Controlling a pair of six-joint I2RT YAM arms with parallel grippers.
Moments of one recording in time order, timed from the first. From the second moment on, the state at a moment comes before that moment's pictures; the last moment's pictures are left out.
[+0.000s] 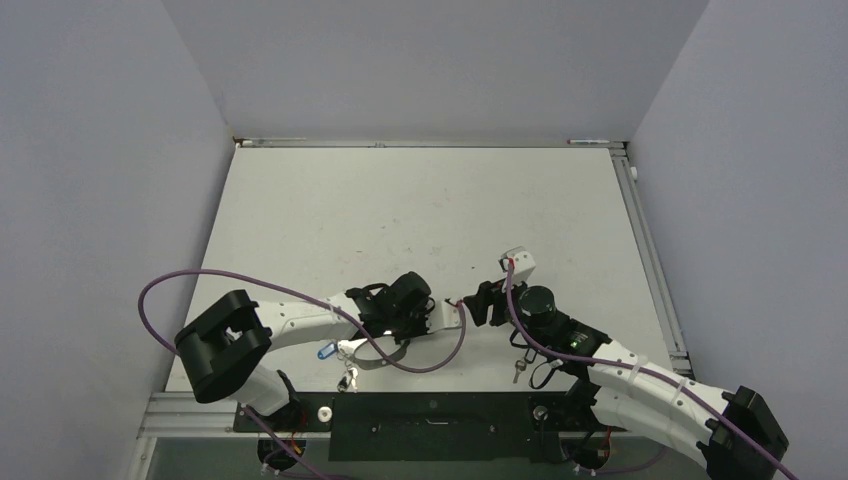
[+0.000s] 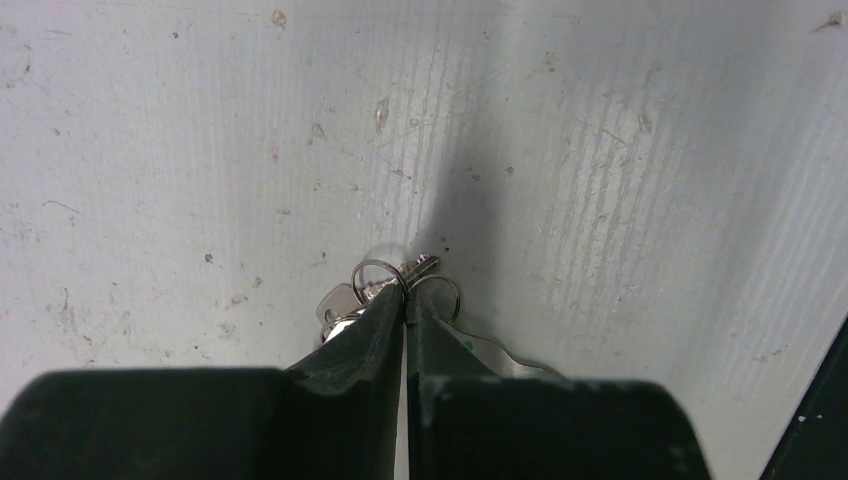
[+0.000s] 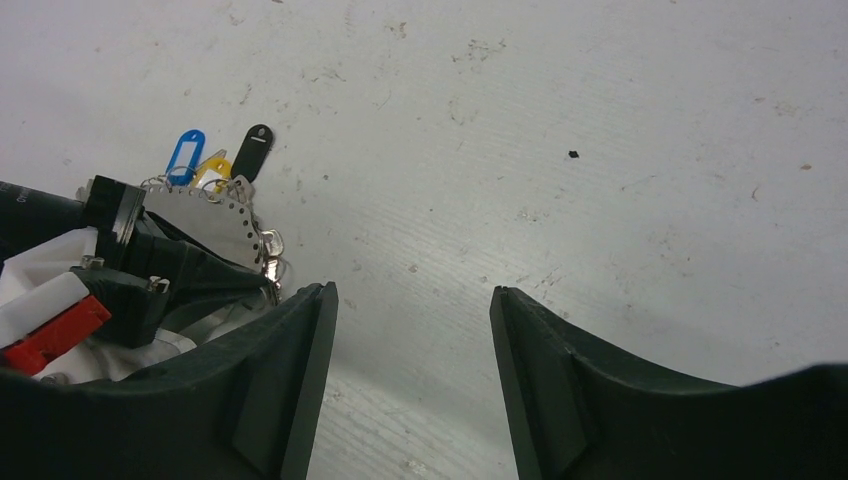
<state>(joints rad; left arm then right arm) -1.01 1.50 0.75 -0.22 0.07 0.45 0.81 0.81 0.33 0.09 0.16 0.35</state>
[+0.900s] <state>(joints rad) -0.97 1.21 0.71 -0.27 0.14 0.39 0.81 0.74 0.26 0.23 -0.08 0.35</state>
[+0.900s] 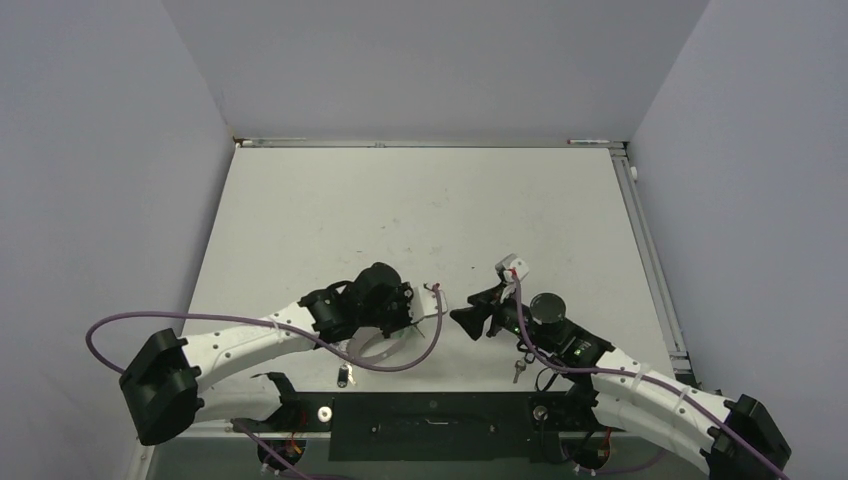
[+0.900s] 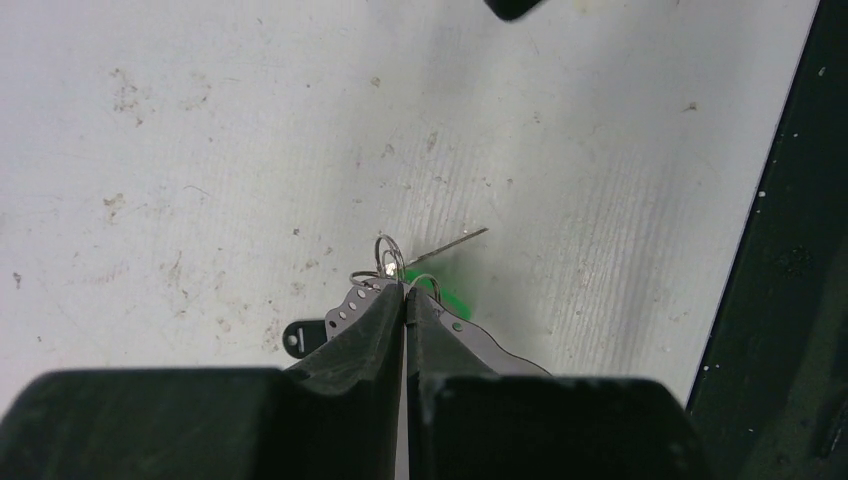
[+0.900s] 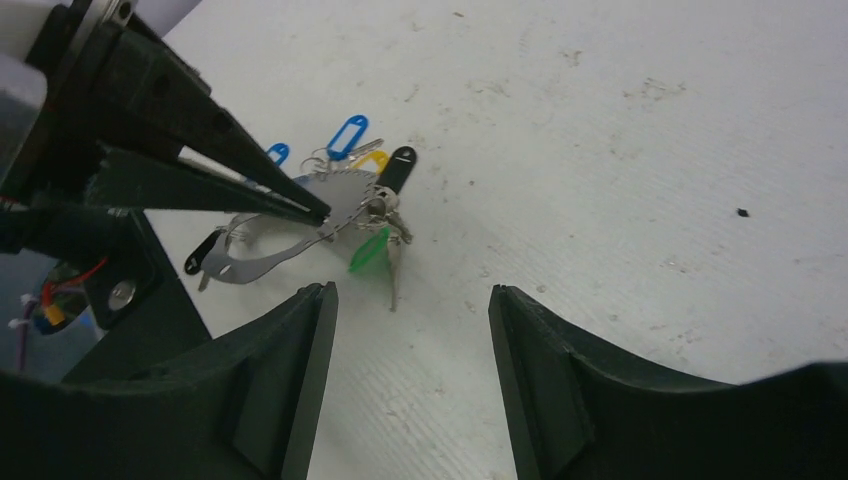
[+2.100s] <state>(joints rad) -0.89 0.90 0.63 -0.17 0.27 0.34 0.81 1.37 0.31 1.11 -0.57 0.38</state>
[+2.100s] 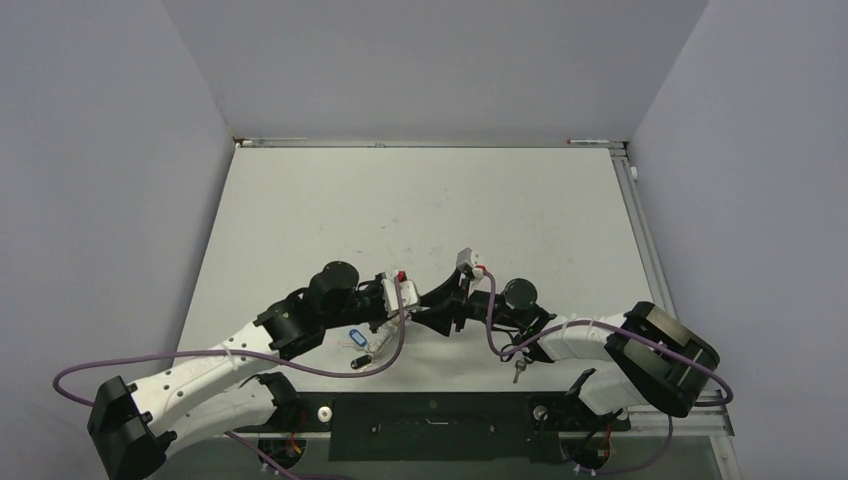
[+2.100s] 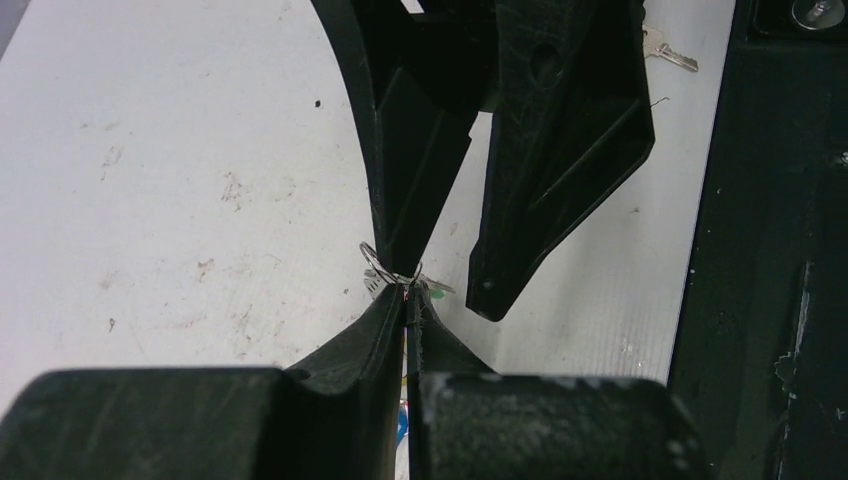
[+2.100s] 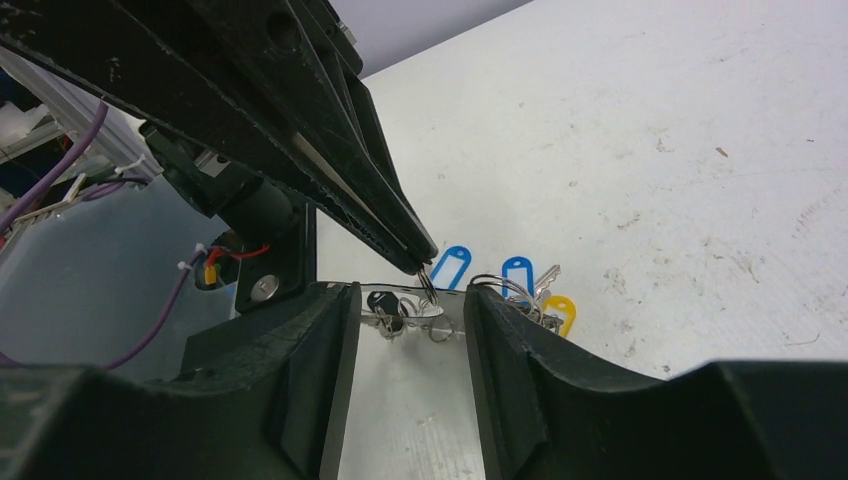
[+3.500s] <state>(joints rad) -0.87 0.79 0.58 -0.07 0.42 0.32 0.82 1.31 0.32 1.13 -0.69 0.33</state>
